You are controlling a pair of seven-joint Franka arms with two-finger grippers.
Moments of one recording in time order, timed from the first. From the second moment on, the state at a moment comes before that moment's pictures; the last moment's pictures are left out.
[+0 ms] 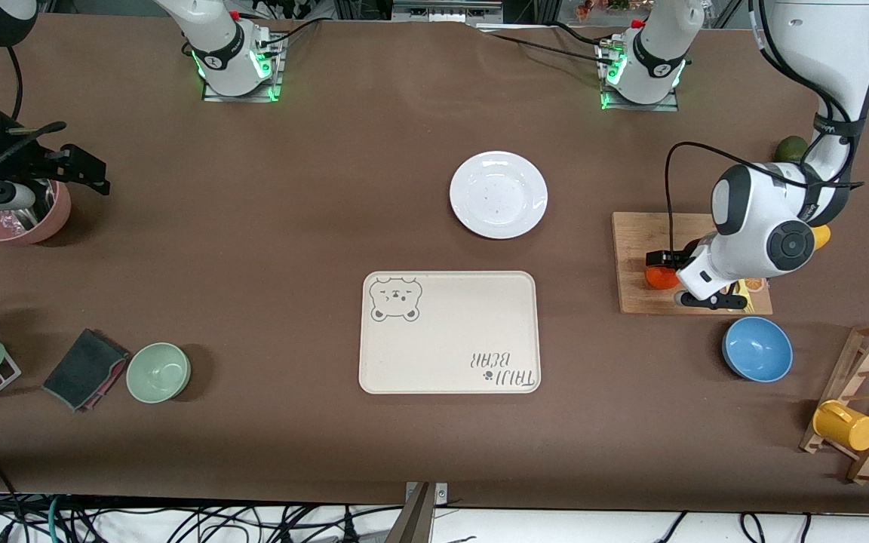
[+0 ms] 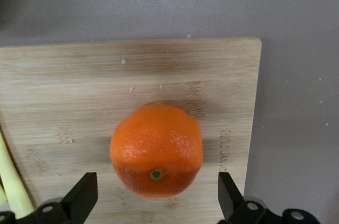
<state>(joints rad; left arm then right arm) -0.10 0.41 0.08 -2.03 -0.08 2.16 0.06 0.00 -0.02 0.00 -1.73 -0.01 1.68 -0.08</state>
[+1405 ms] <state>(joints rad) -0.09 0.48 0.08 -2.00 -0.10 2.22 0.06 0.01 -0.02 0.00 -1.73 -0.01 1.68 -0.08</state>
